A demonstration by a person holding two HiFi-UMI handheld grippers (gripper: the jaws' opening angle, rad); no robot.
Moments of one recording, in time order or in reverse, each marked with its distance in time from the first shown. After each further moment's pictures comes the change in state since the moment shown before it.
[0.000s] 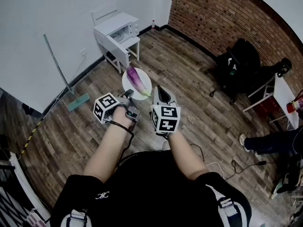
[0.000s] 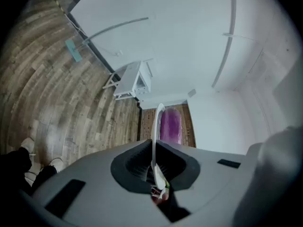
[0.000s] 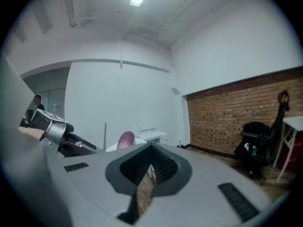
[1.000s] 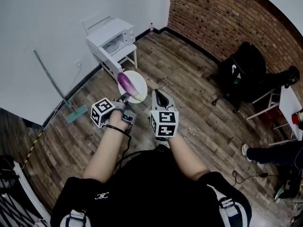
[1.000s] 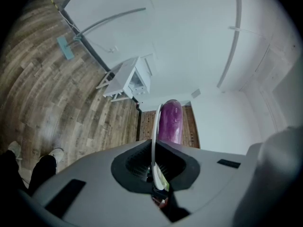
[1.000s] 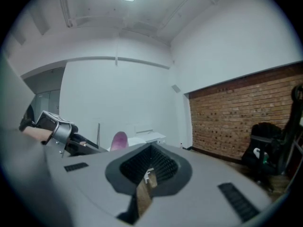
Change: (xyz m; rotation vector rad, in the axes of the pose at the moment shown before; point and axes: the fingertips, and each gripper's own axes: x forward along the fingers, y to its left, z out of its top) left arm 0.150 -0.030 0.052 -0.010 -0.034 0.019; right arm 0.132 -0.085 0.027 -0.009 0.000 0.050
